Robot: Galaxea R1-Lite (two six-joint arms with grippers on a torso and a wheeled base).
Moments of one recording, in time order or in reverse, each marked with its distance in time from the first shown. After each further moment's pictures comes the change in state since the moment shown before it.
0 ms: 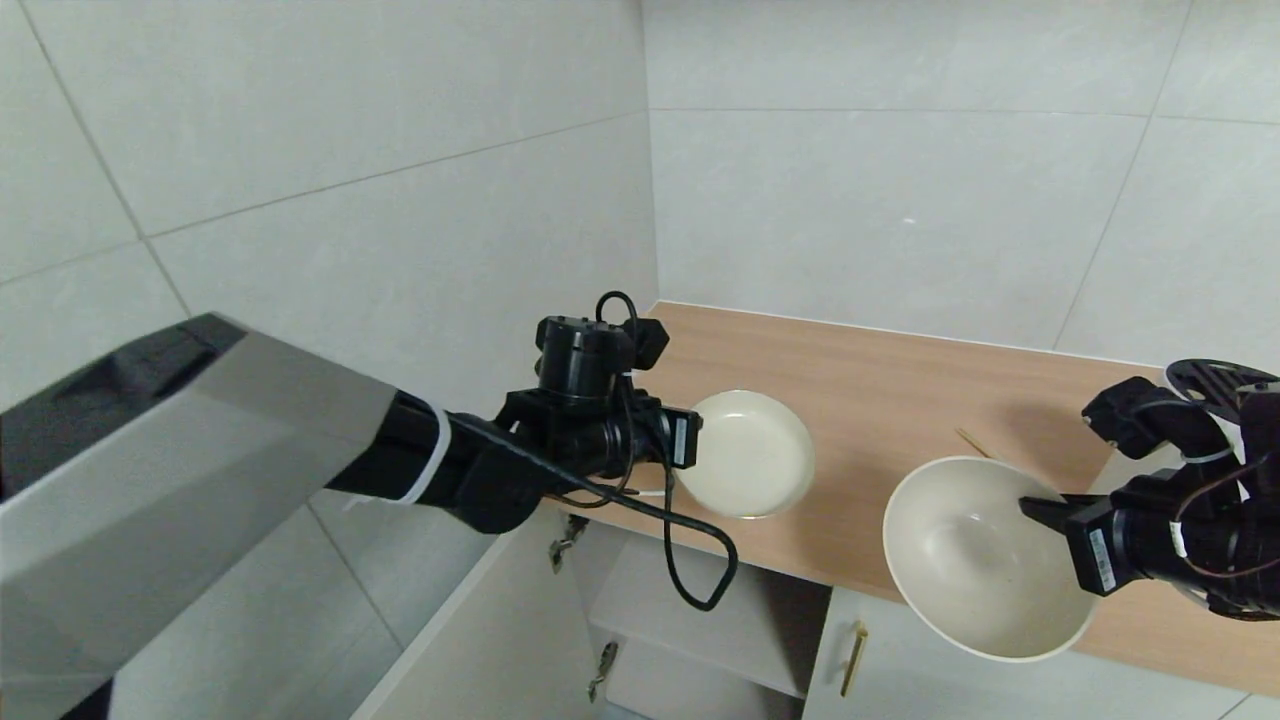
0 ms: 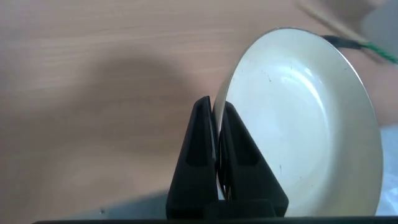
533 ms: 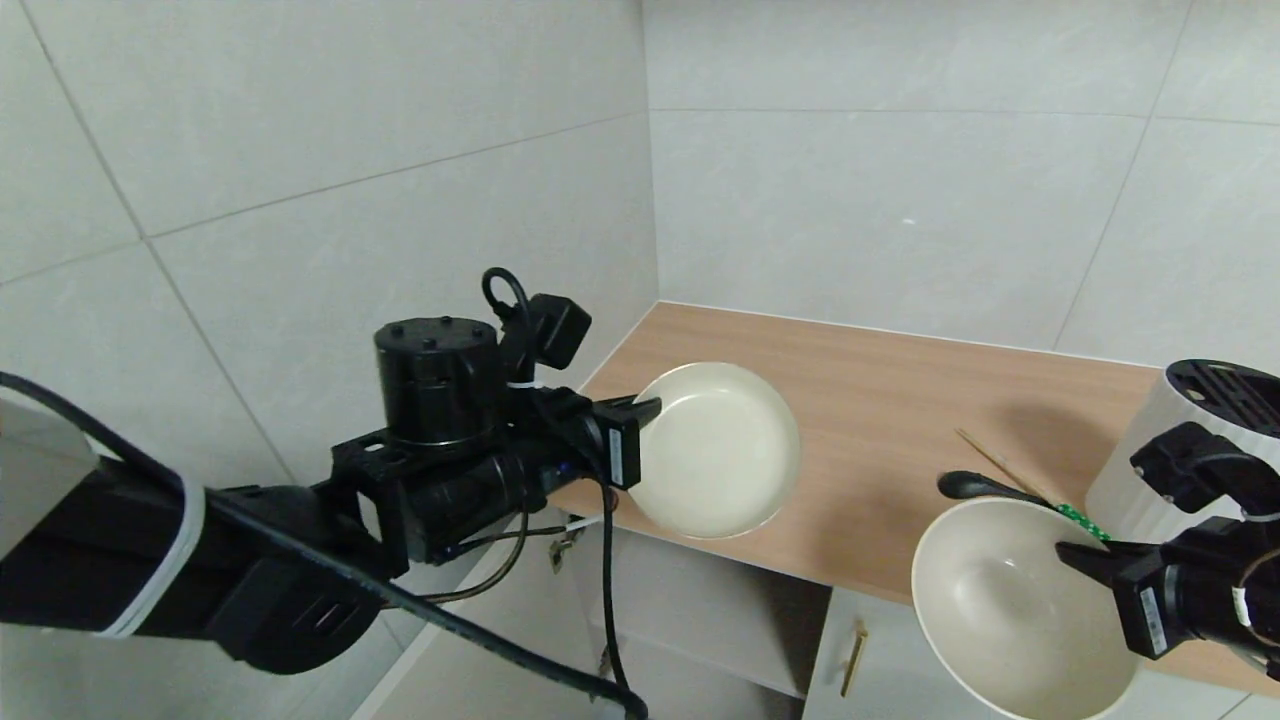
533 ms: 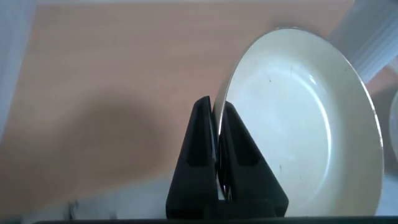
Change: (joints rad) left arm -0.028 -0.316 0.438 -0.355 0.034 0.045; right arm -0.011 -0.123 0.141 0.004 0.001 -0.001
